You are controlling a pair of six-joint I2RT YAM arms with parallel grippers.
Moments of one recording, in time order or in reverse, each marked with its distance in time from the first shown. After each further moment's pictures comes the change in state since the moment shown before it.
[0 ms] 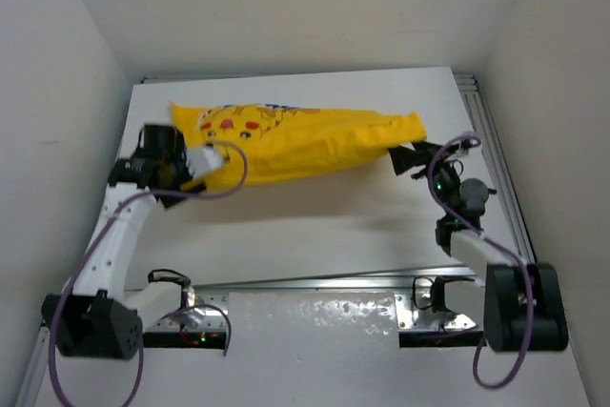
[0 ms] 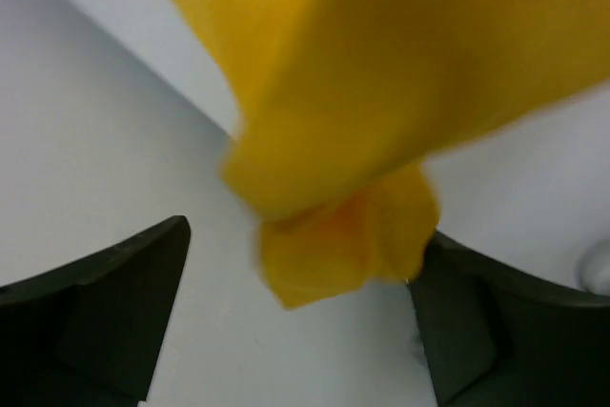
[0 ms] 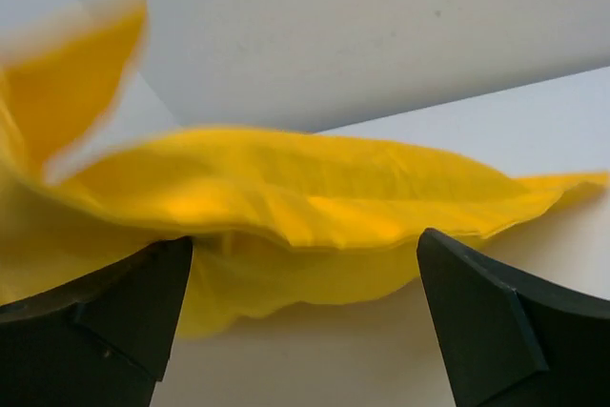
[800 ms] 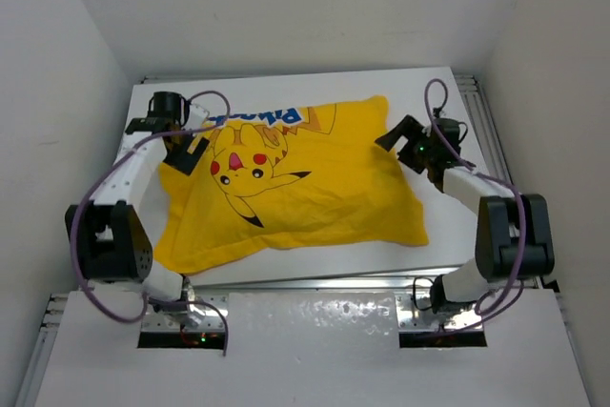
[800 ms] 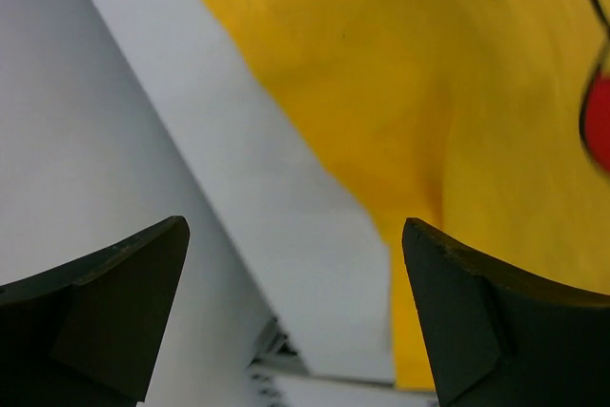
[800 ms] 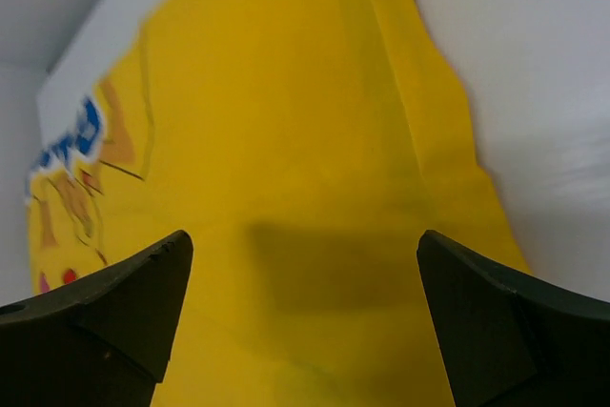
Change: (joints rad) left arm 0.032 0.300 0.102 0.032 -0.142 -0.482; right arm 0.029 0.289 0.506 -0.985 0.151 0.086
